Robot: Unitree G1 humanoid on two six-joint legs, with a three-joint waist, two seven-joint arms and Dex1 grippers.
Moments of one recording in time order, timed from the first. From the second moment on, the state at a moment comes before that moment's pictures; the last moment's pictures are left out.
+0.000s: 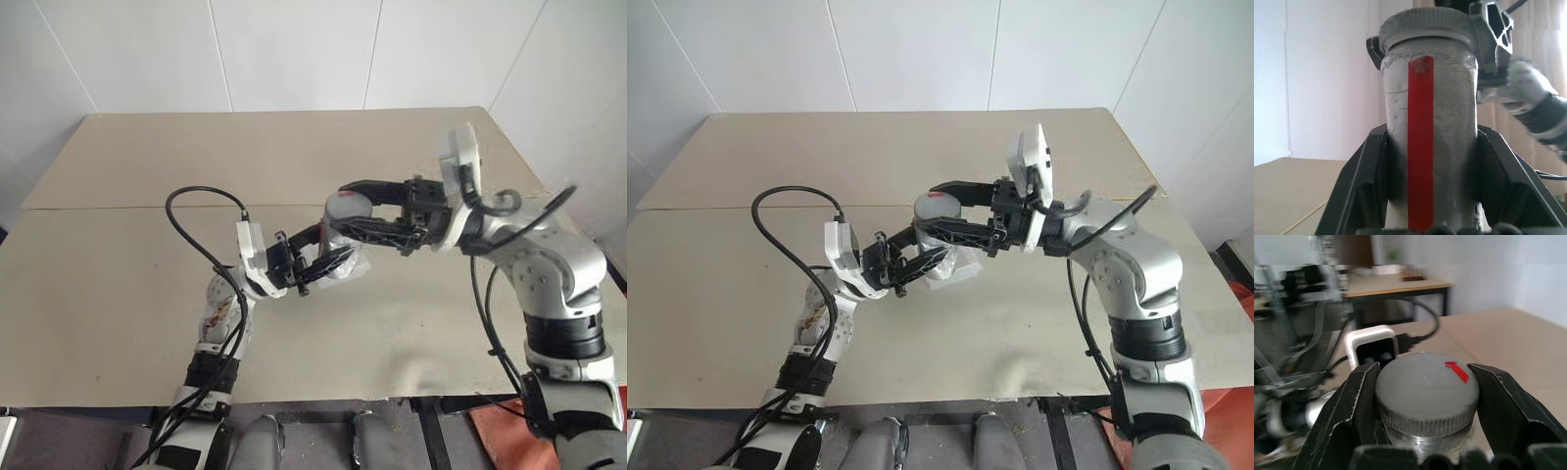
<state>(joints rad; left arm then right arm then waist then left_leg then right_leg) -0.47 0.11 -0.03 0.21 -0.57 -0.15 -1.22 -0.77 -0.58 0.01 -0.18 0.77 0.69 1.05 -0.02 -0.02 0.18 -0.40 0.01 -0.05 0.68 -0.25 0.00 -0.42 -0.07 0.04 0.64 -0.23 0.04</state>
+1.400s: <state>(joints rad) -0.46 0.07 -0.04 0.27 -0.47 -0.26 -1.16 -0.62 -0.49 0.03 -0.56 0.52 0.69 0.60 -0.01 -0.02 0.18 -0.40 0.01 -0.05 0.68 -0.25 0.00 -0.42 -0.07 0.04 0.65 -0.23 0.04</state>
